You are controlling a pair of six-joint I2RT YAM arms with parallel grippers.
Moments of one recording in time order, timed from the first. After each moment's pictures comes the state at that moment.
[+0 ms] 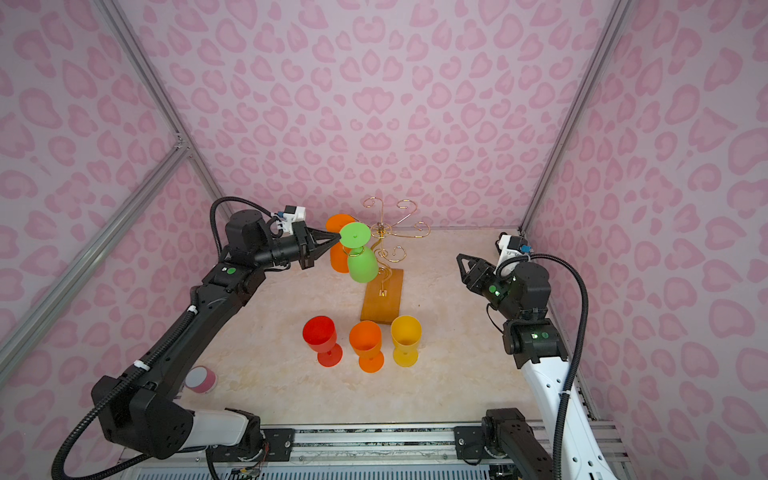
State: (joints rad) left arm -0.29 1.39 1.33 -0.14 0.81 -1.24; right arm 0.05 0.87 0.91 -0.23 -0.38 0.72
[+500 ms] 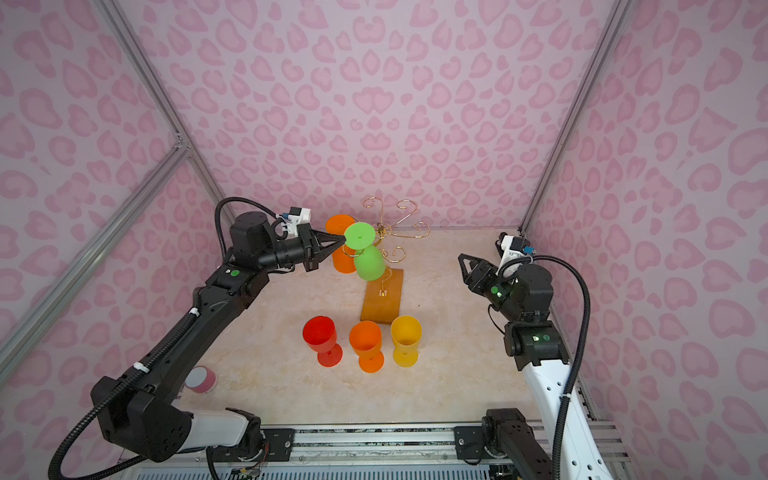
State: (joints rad) left arm -0.33 1.36 1.30 -0.13 0.79 -1.25; right arm 0.03 0.86 0.90 -0.22 -0.39 0.73
